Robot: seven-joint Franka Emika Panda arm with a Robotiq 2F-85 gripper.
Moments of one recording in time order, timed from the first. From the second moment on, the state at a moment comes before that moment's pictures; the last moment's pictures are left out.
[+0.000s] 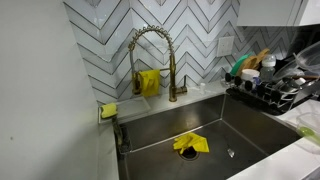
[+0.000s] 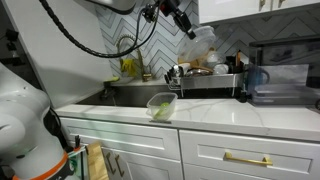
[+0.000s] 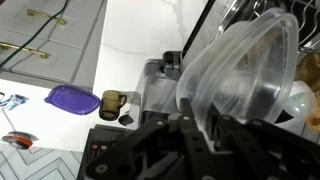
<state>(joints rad) -0.06 -0.34 0.01 -2.09 -0.35 2.27 0.65</state>
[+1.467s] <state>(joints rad) -0.18 -0.34 -0.22 -2.22 -0.07 2.17 0.08</state>
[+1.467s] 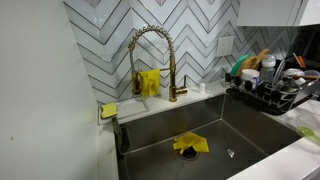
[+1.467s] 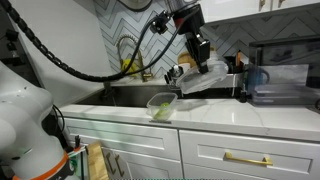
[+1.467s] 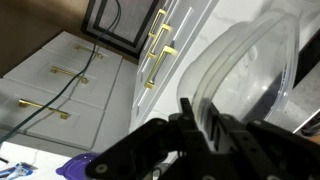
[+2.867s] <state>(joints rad) -0.18 -0.12 -0.24 -2.33 0.28 2.44 0.01</state>
